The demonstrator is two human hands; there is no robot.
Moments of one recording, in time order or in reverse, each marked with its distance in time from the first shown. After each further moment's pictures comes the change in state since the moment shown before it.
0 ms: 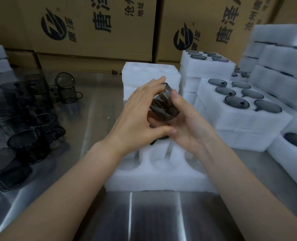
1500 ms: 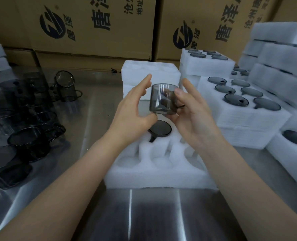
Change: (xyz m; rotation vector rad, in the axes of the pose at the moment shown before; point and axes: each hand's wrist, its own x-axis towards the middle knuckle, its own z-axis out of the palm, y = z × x) left_hand 0.000 -0.008 -0.002 -0.192 0.024 -0.345; right_hand -0.002 -0.006 0.005 -0.068 0.359 -0.240
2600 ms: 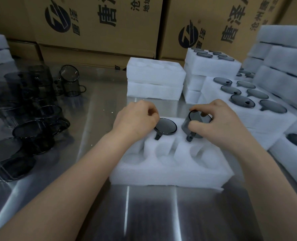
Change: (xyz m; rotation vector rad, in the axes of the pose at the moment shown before) left_hand 0.010 -0.010 0.006 0.470 -0.087 -0.268; right_hand -0.022 -0.029 -0.033 -1.503 0.064 -0.056
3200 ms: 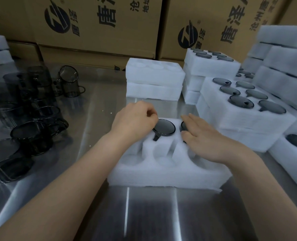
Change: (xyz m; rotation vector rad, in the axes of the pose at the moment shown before) left_hand 0.000 0.001 0.001 0.019 -0.001 0.003; right_hand -0.001 0.004 0.017 -0.354 -0.439 -0.028
